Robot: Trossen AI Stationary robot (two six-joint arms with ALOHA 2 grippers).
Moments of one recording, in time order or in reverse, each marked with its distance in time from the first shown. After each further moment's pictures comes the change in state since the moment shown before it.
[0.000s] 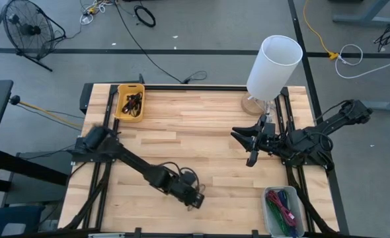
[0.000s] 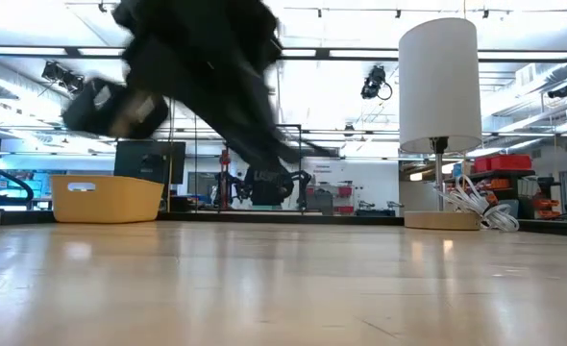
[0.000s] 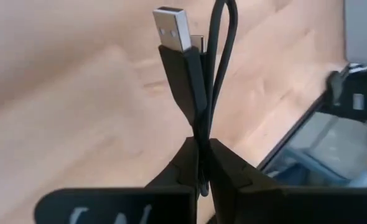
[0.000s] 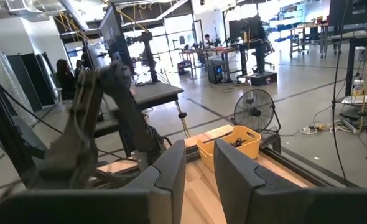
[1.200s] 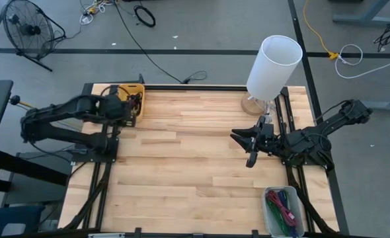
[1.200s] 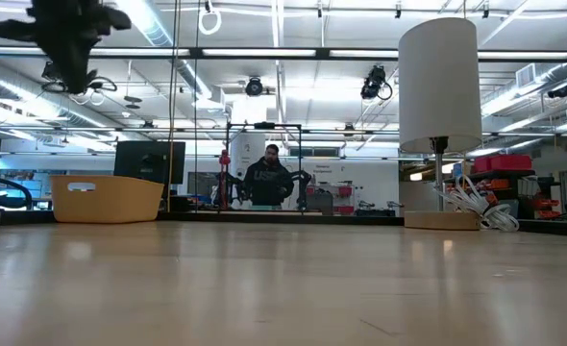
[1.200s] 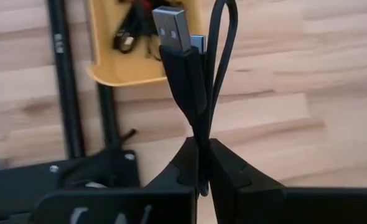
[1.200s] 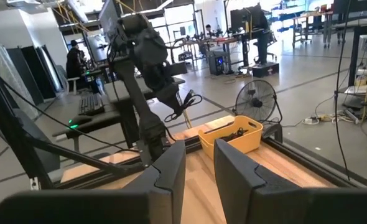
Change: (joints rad) left arm 0.639 -1.006 -0.175 -1.269 -0.286 0.318; right arm 0.000 0.000 0.000 -0.058 -0.010 0.053
